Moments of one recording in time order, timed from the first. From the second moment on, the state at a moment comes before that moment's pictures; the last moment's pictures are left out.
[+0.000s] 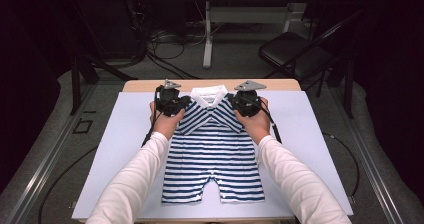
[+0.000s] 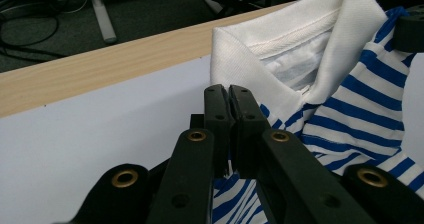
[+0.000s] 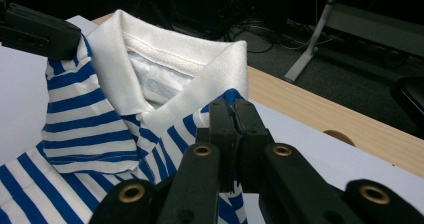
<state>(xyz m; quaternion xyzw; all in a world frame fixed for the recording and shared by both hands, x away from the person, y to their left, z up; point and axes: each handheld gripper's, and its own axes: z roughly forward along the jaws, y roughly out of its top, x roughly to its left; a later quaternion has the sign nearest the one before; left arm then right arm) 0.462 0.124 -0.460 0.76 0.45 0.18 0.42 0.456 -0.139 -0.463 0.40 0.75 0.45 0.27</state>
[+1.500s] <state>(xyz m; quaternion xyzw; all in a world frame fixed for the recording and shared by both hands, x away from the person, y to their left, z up) 0.400 0.131 -0.488 0.79 0.42 0.14 0.43 0.385 -0.148 -0.493 0.37 0.77 0.46 0.24</state>
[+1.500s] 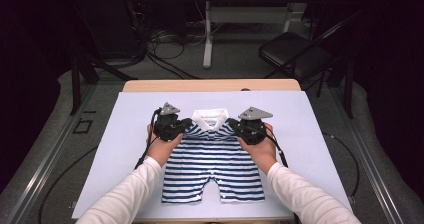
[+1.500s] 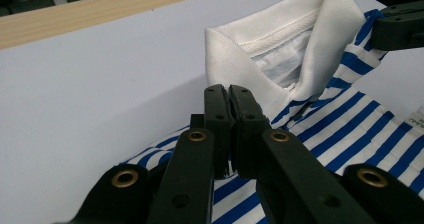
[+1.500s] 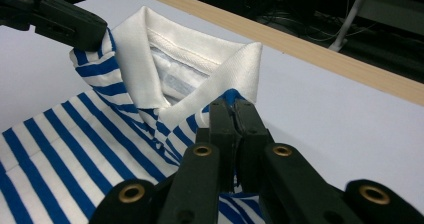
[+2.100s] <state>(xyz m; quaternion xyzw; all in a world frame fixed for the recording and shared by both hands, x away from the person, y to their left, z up) 0.381 0.137 -0.503 0.78 0.42 0.13 0.44 0.367 -0.155 -0.509 0.38 0.77 0.47 0.21</state>
